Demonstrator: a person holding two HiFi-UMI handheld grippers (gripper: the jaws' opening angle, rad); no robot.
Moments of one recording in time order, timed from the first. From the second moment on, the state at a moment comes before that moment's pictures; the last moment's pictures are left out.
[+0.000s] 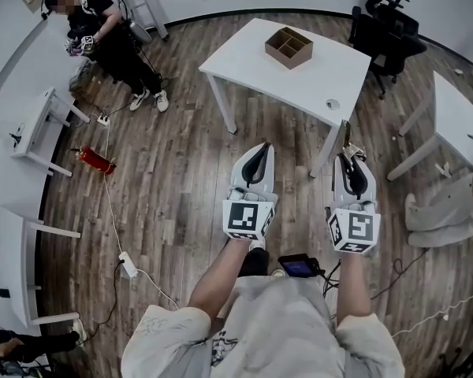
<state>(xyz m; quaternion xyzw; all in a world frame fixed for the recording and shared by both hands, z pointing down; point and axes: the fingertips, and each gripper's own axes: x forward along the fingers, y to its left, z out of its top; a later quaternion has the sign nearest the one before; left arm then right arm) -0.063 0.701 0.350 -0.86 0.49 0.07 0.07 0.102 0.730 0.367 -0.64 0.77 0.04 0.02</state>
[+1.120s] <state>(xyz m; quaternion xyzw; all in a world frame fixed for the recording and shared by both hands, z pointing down) -0.249 0.269 0.325 -0.87 0.48 0.08 0.06 -0.082 0.305 0.338 -0.66 0.75 0.05 0.00</state>
